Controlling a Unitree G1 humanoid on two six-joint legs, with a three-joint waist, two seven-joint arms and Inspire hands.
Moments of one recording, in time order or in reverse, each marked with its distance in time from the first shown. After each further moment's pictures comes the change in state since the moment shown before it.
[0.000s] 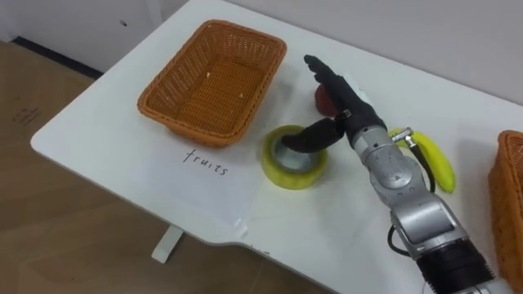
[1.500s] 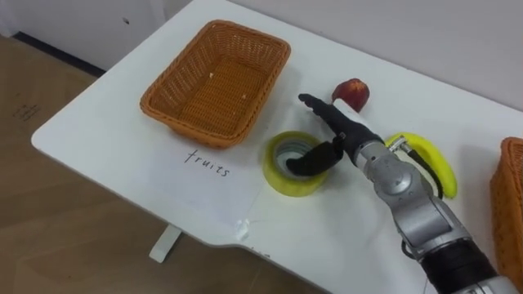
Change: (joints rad) left arm -0.013 0.020 -0.016 -0.002 -0.001 0.000 -0.008; right arm -0.005 -0.029 0.023 0.049 -0.176 0.062 0.229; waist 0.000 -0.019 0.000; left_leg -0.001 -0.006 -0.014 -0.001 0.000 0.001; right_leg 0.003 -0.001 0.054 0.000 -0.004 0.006
